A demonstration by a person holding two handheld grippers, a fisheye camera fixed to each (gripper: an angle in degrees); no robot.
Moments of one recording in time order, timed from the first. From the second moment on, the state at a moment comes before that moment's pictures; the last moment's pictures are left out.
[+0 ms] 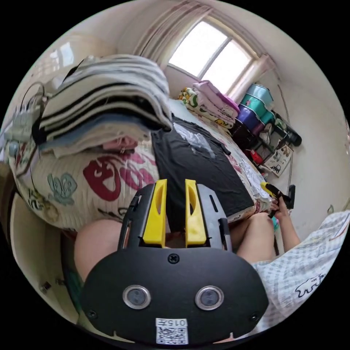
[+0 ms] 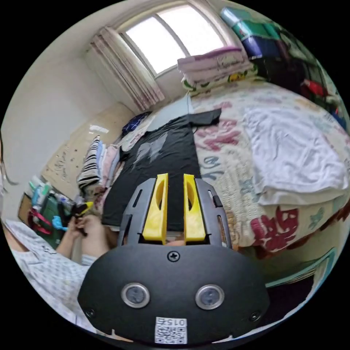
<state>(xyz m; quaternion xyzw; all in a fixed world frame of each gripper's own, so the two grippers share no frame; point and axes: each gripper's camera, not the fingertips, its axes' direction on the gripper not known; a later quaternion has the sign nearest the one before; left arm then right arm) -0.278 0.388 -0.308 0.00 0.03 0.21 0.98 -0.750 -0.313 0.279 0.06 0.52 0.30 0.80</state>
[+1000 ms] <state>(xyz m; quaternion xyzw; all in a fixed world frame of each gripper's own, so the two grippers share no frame) -0.447 0.479 -0.332 -0.12 0.01 0.17 0.98 -0.753 -0.223 0.310 0.00 0.53 0.43 0.73</state>
